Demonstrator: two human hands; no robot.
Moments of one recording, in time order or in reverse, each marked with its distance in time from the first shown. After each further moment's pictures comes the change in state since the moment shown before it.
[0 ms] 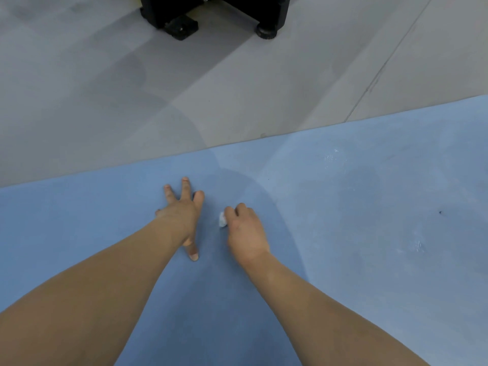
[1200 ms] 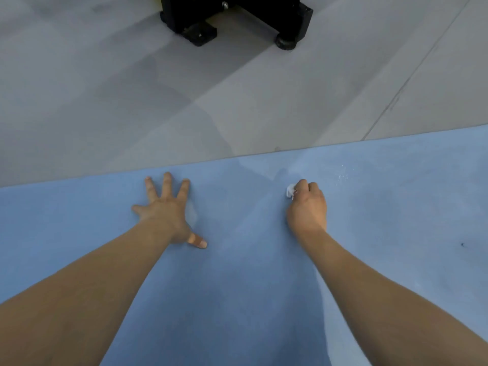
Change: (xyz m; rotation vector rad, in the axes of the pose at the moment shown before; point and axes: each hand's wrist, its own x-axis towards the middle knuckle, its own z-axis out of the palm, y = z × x) left_hand 0.015 -0.040 -0.012 -0.197 0.140 -0.186; right_hand 0.077 0.109 -0.034 -0.107 0.170 0.314
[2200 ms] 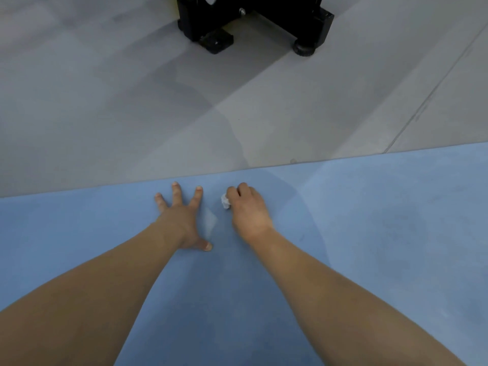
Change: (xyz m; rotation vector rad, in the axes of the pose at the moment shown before) left_hand 0.016 -0.003 -0.016 -0.038 -0.163 0.015; right_hand 0.000 -0.131 0.037 0.060 -0.175 -0.509
